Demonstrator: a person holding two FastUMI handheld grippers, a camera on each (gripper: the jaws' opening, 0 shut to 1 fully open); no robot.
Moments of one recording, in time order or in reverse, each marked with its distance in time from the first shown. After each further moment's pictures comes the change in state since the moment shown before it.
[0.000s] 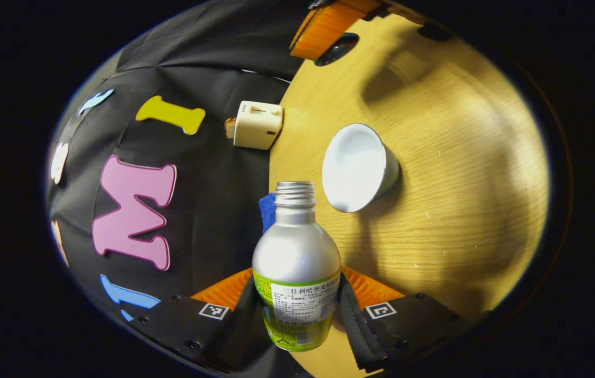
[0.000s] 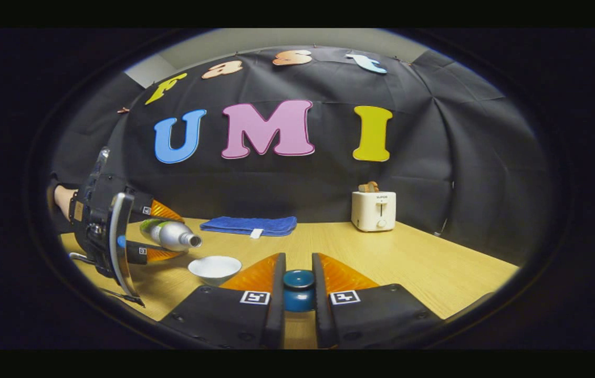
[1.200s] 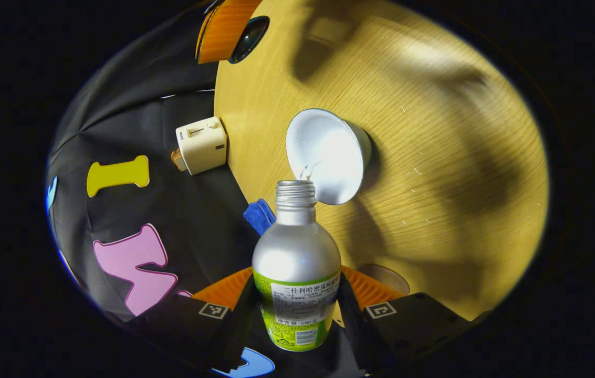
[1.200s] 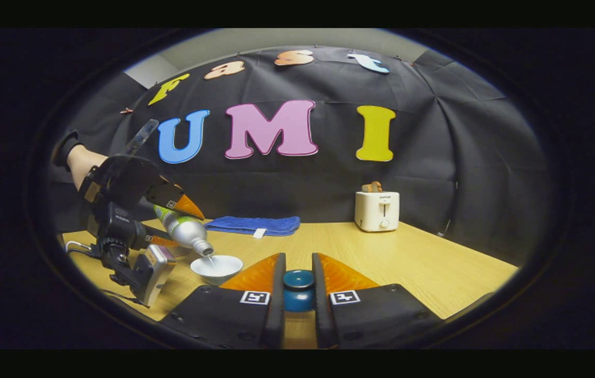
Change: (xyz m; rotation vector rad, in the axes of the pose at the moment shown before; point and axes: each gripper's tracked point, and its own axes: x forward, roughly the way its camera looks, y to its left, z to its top) left arm 0.003 0.022 0.012 0.439 0.092 -0.127; right arm -0.001 0.003 -0.001 0.000 0.000 0.026
